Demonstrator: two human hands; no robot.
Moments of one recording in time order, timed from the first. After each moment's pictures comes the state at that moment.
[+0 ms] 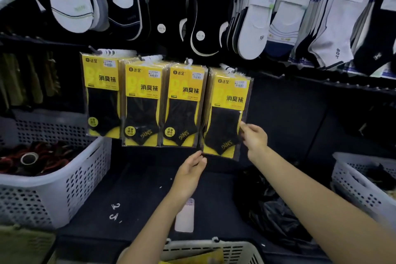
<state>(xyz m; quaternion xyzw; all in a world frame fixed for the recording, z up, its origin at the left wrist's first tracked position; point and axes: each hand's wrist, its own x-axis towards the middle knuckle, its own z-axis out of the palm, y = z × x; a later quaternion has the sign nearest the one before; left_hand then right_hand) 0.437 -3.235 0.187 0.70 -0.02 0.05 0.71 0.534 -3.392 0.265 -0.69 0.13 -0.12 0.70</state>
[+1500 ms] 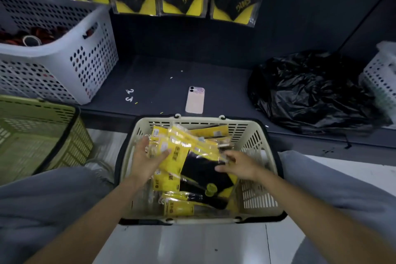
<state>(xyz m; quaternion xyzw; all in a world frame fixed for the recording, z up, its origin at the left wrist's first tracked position) 0.277 -3.183 -0.028 0.76 0.26 0.00 0.60 0.347 -3.452 -0.026 -0.86 -0.10 0.32 0.38</state>
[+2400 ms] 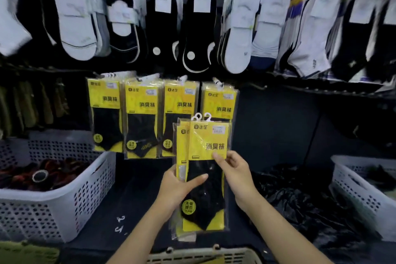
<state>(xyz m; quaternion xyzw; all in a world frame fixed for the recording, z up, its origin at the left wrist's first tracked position) 0.404 -3.224 0.210 0.71 -0.01 0.13 0.70 0.425 -3.380 0.242 -0.69 -0.10 -0.06 0.72</state>
